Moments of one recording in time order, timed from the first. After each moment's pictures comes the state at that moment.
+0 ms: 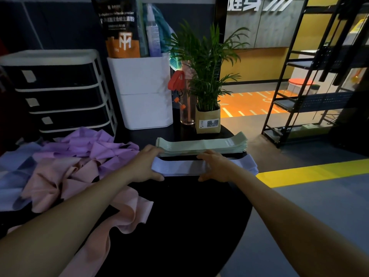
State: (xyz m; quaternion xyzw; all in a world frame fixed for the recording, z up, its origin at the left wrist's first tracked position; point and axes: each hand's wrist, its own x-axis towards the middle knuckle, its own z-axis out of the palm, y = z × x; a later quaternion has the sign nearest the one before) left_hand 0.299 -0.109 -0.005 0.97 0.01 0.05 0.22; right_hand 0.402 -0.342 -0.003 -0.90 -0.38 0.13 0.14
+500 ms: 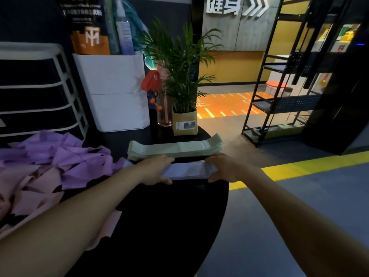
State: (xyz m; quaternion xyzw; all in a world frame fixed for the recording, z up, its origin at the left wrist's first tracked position) left_hand 0.357 -0.184 -0.002 0.99 -0.09 -0.10 0.08; right_hand 0.434 -0.418 0.007 -0.93 -0.35 0.13 0.05
